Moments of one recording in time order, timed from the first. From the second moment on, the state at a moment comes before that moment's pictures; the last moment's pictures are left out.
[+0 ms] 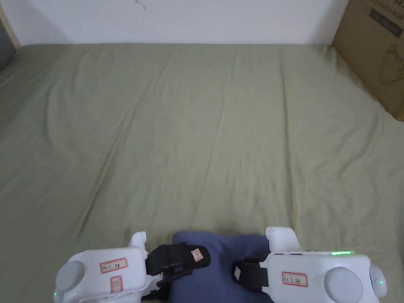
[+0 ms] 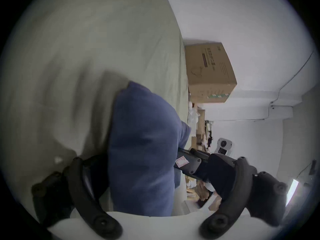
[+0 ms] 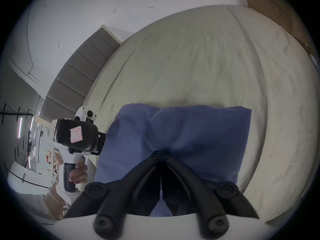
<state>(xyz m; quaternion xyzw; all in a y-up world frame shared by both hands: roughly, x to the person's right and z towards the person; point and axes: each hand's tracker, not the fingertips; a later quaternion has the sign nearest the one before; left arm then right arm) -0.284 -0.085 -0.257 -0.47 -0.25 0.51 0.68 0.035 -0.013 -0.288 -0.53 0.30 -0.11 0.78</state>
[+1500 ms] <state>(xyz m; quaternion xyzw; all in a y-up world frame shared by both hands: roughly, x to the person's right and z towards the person) -0.604 0.056 -0.231 -0.55 0.22 0.04 0.81 -0.029 0.004 -0.299 -0.53 0.30 -0.06 0.79</state>
